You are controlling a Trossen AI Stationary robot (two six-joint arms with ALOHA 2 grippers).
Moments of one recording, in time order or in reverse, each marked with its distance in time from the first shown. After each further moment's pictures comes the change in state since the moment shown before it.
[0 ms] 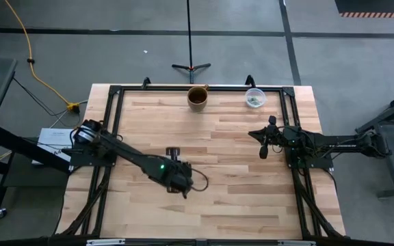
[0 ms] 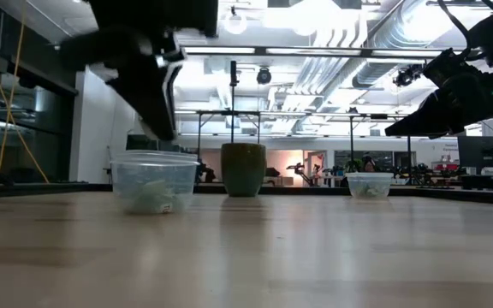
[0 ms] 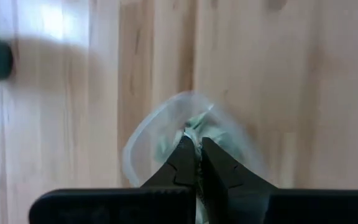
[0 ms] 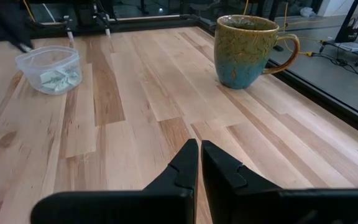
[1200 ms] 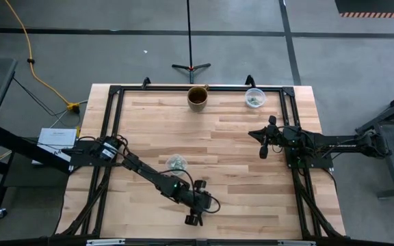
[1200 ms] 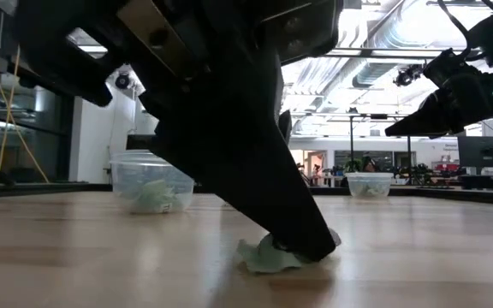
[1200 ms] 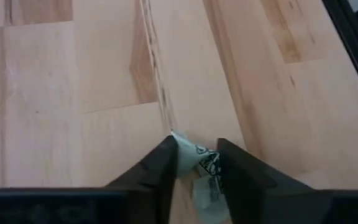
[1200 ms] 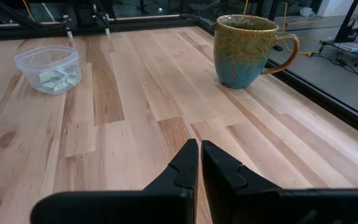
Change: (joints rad) left arm -0.075 0.322 0.007 0.846 0.430 0.086; right arm 0.000 0.000 0.000 -0.004 0.003 0.000
